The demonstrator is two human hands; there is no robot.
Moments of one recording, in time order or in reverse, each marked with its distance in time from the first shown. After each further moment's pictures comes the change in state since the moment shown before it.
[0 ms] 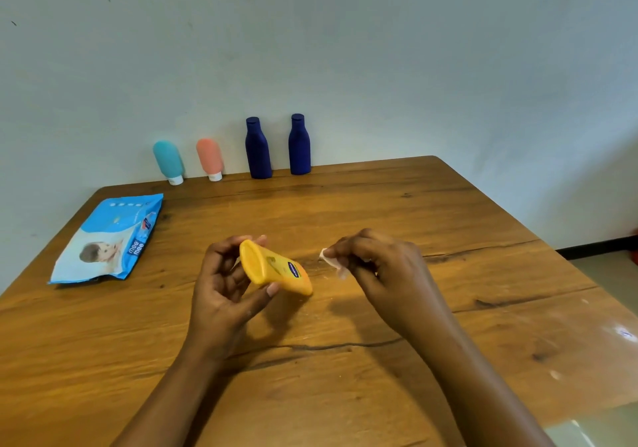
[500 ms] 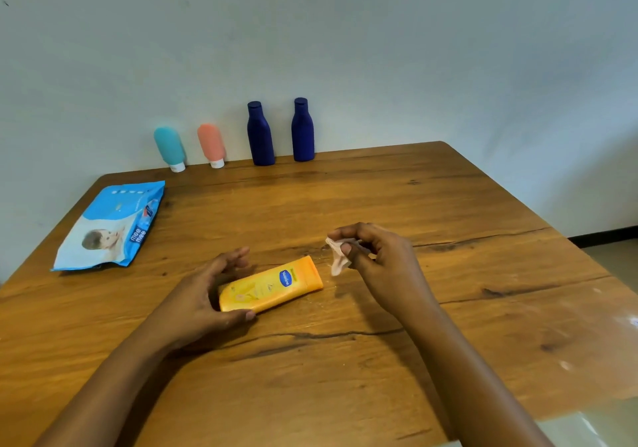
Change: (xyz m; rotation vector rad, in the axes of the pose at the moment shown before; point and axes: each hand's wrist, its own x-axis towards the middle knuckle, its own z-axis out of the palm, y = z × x) left_hand 0.009 -0.005 -0.060 0.767 -0.402 -0.355; right_hand 0.000 0.026 0.028 0.314 -0.006 0.365
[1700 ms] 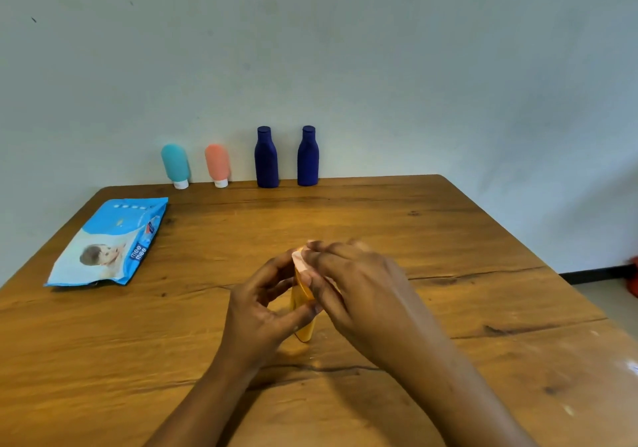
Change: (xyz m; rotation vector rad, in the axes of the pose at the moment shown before) left_hand 0.012 0.066 0.052 -0.551 0.415 0.470; right_hand -0.010 -0.096 0.007 -0.633 -0.181 -0.379
